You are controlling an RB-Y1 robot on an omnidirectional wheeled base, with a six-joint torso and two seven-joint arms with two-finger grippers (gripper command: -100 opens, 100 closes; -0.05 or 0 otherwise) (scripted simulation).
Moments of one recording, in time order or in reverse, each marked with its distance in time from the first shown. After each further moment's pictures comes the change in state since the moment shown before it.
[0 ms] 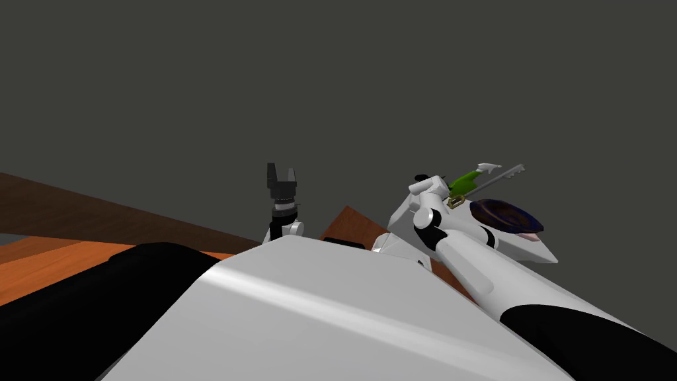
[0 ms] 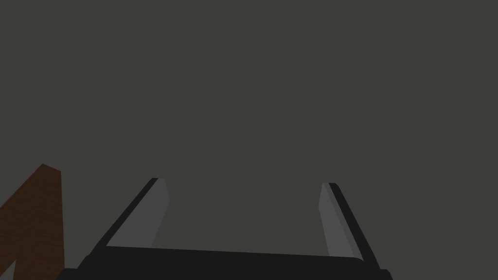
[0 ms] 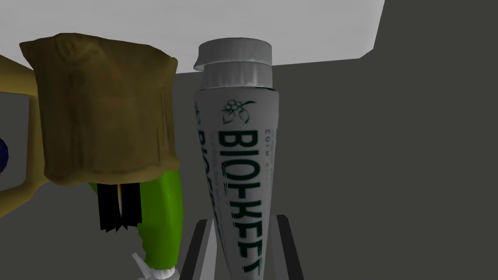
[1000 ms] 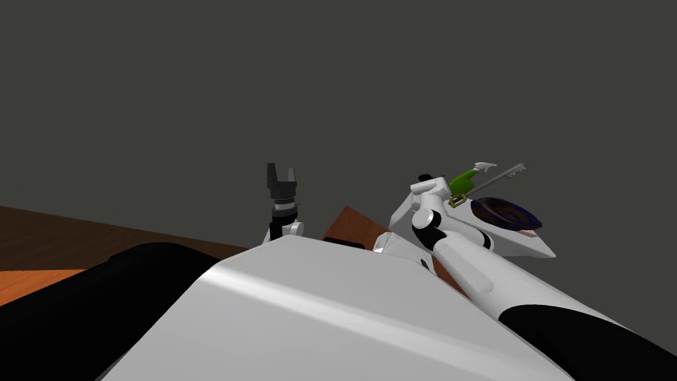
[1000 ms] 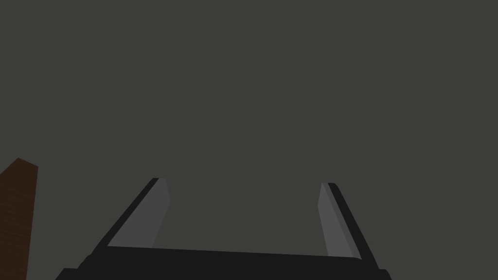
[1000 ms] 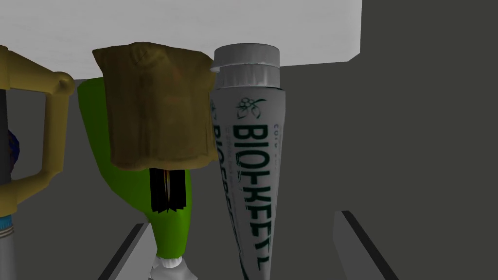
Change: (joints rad) left arm 0.000 0.000 0.000 0.000 0.000 0.000 0.000; right arm 0.017 0.025 -0.088 -0.060 -0.040 -0.049 0.141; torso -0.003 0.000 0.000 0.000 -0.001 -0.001
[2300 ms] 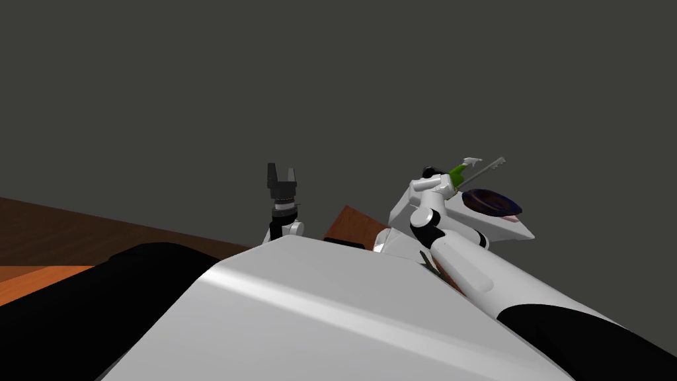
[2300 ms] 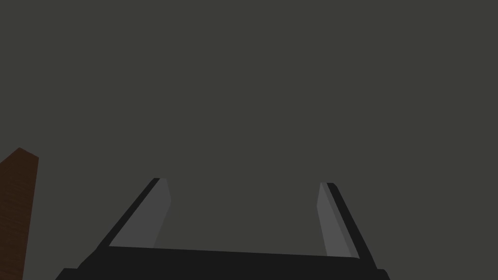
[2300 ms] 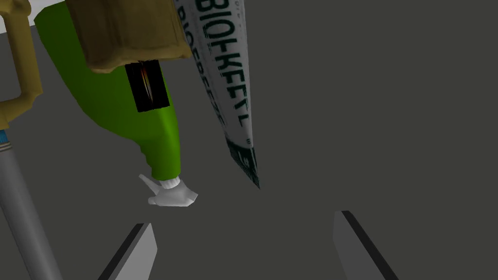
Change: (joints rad) left arm 0.000 0.000 0.000 0.000 0.000 0.000 0.000; right arm -0.013 0.024 -0.055 -0.087 -0.026 -0.193 -0.004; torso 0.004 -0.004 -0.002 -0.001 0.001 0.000
